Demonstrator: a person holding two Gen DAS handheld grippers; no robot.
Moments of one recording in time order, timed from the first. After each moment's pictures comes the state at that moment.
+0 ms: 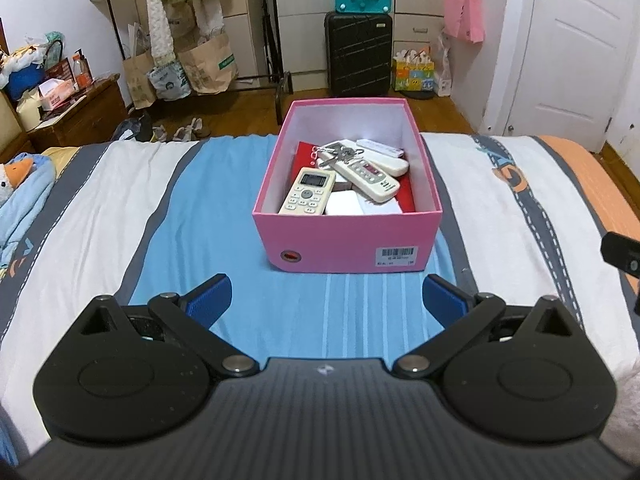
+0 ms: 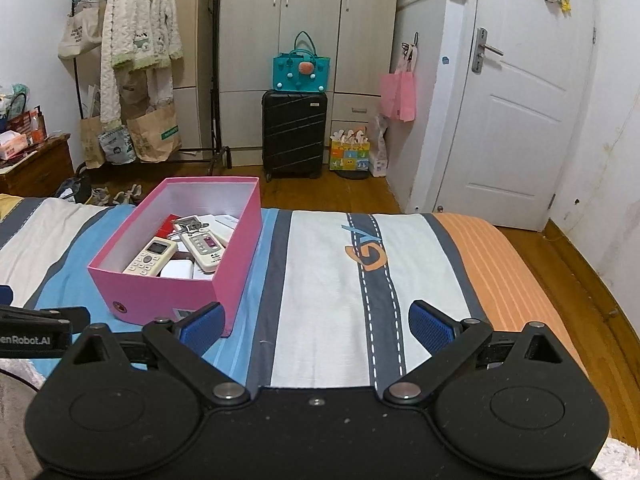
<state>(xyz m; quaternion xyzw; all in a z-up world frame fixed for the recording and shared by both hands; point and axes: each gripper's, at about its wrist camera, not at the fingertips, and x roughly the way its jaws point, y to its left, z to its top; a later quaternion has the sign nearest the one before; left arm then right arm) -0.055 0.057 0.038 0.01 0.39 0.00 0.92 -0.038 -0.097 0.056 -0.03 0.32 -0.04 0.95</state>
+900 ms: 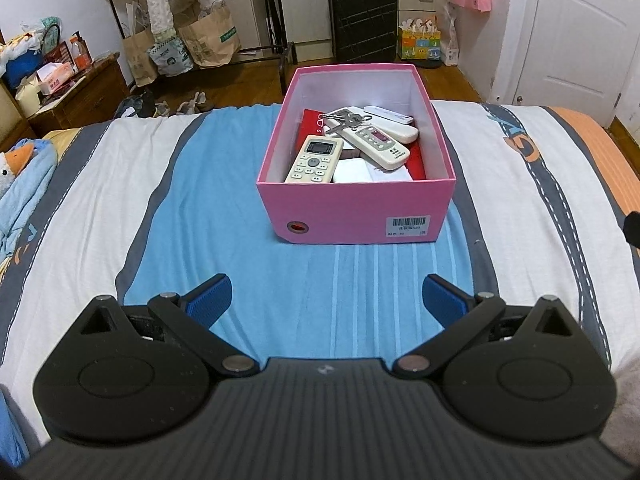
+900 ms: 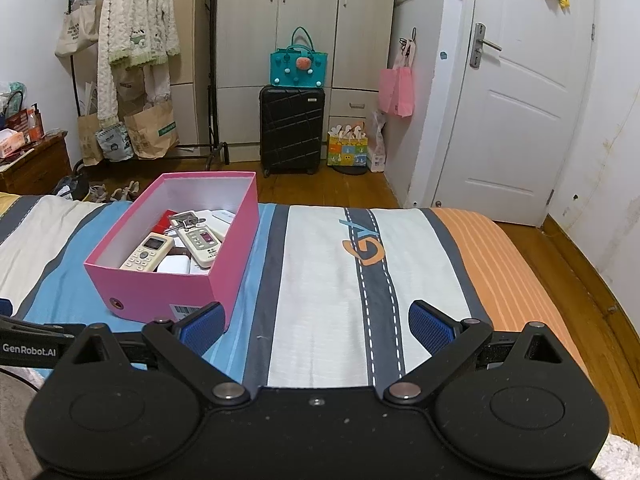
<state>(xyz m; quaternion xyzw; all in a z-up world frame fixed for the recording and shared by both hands) -0.047 0.058 0.026 0.02 0.43 0.01 0.90 -0.035 -0.100 0.053 -0.03 0.33 -0.04 0.94</state>
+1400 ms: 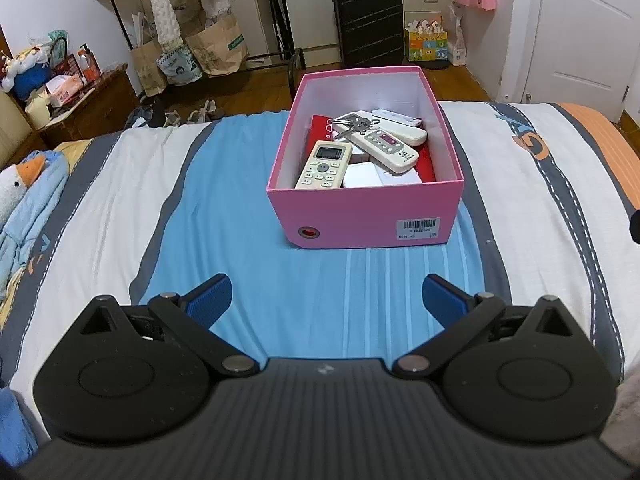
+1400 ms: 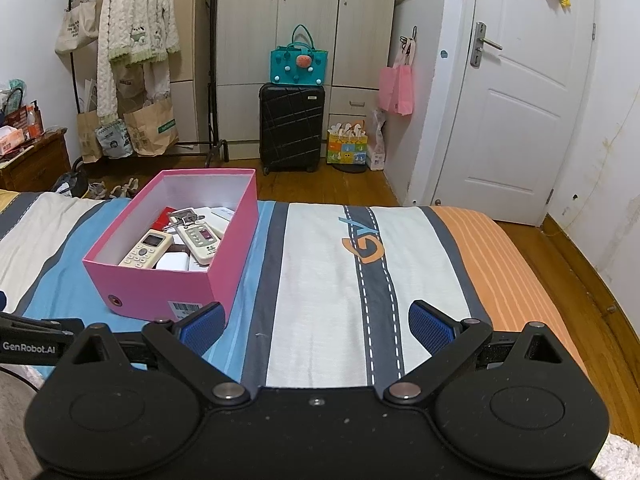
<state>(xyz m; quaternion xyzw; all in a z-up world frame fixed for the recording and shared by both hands) -0.049 0.054 0.027 0.05 0.42 0.03 0.91 -0.032 -0.102 0.051 -0.04 0.33 -0.04 0.94</state>
